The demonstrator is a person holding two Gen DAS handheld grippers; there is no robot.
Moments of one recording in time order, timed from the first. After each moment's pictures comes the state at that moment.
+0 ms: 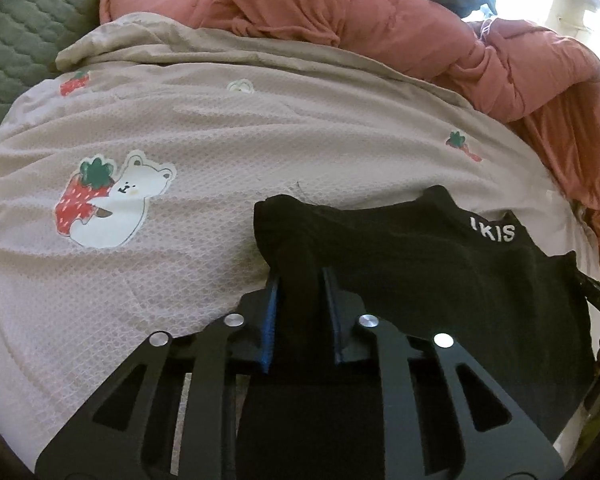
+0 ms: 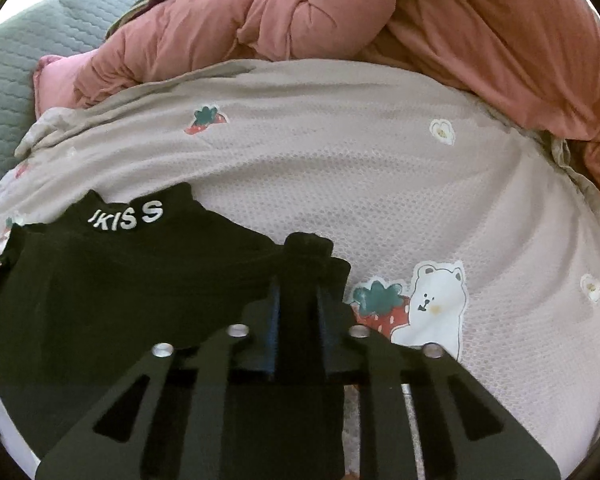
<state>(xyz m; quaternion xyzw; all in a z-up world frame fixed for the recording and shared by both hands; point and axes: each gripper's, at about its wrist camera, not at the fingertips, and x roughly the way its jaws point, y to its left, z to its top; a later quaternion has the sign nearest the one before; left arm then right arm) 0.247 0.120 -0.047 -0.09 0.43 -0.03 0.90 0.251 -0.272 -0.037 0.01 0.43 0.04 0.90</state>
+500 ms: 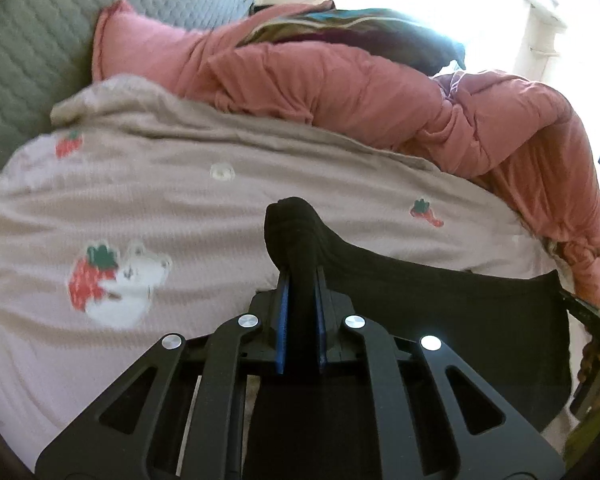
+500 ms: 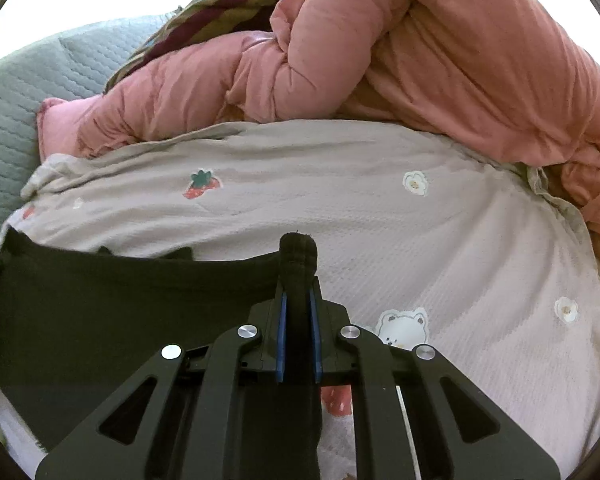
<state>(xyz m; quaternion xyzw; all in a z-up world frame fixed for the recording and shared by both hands) 0.249 0.124 0.005 -0.09 0.34 -0.06 0.93 0.255 -0.291 -0.008 0.03 0.37 0.02 0.93</state>
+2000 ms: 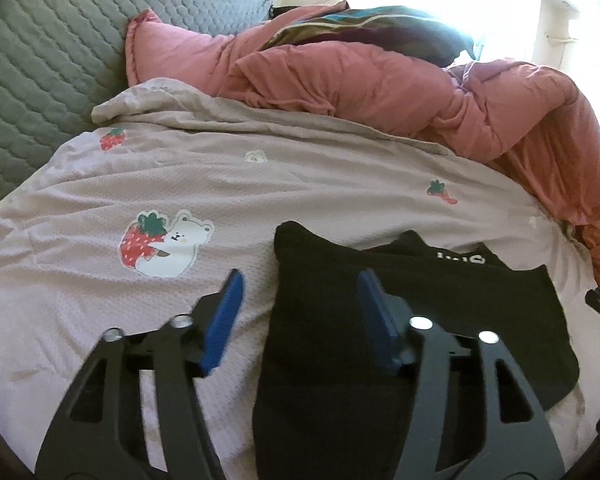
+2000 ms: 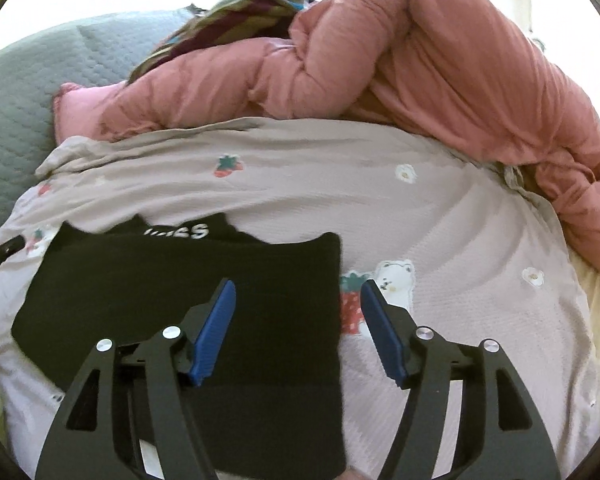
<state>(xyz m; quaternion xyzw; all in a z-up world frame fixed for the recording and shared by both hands) 0.196 0.120 0.014 -0.07 0.35 -0.01 0.93 0.171 -0.260 0.024 0.00 0.36 0.03 0.93</state>
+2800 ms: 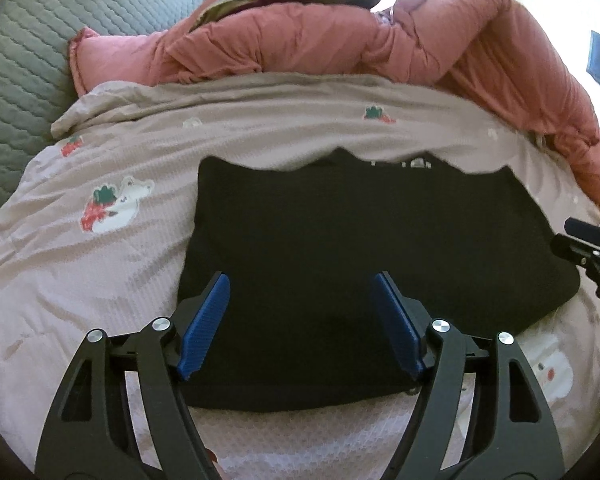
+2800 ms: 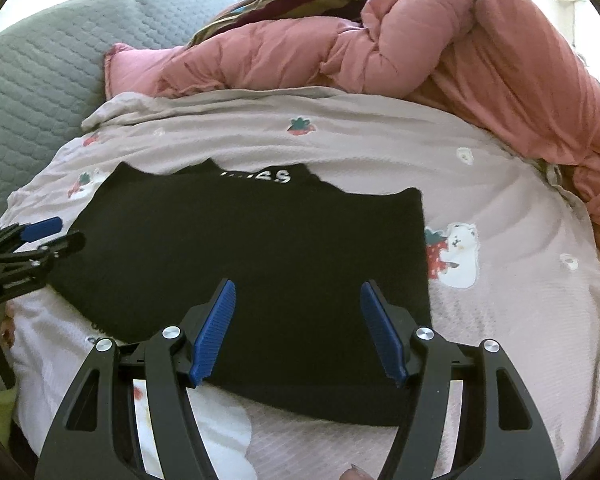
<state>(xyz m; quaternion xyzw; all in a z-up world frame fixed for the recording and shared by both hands) 0.149 0.055 -0.016 0.02 0.40 -0.07 0.91 0.134 -0.206 -0.002 -0.02 0.39 0.10 0.92</state>
